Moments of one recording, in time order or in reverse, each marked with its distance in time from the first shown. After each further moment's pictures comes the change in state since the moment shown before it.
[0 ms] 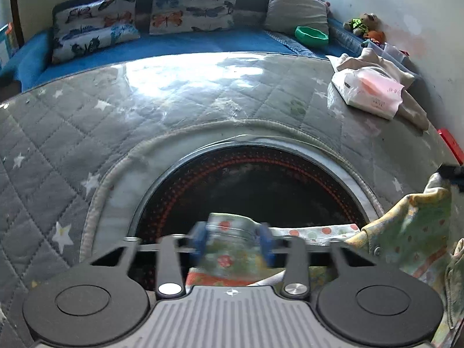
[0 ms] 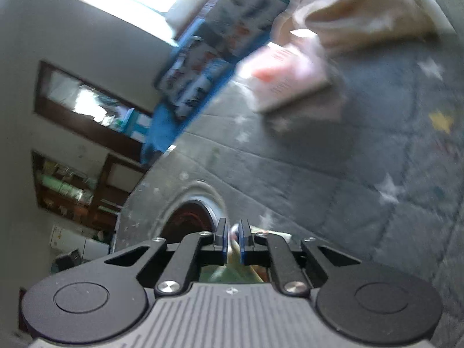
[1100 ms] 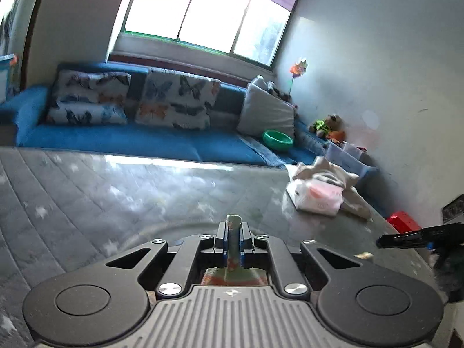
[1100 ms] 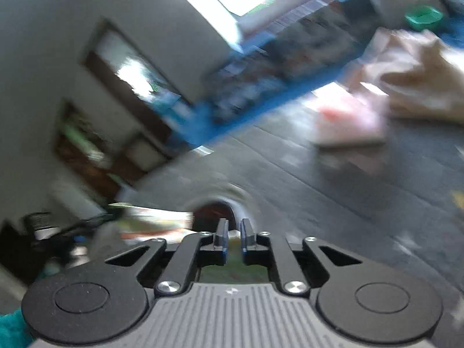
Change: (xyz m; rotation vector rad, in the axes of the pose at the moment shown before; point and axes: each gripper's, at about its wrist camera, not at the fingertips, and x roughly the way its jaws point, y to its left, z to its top) left arm -0.099 0.020 -0.021 -0.056 -0.441 -0.185; right arm -0.021 0.023 -0.006 -0.222 -0.056 0.056
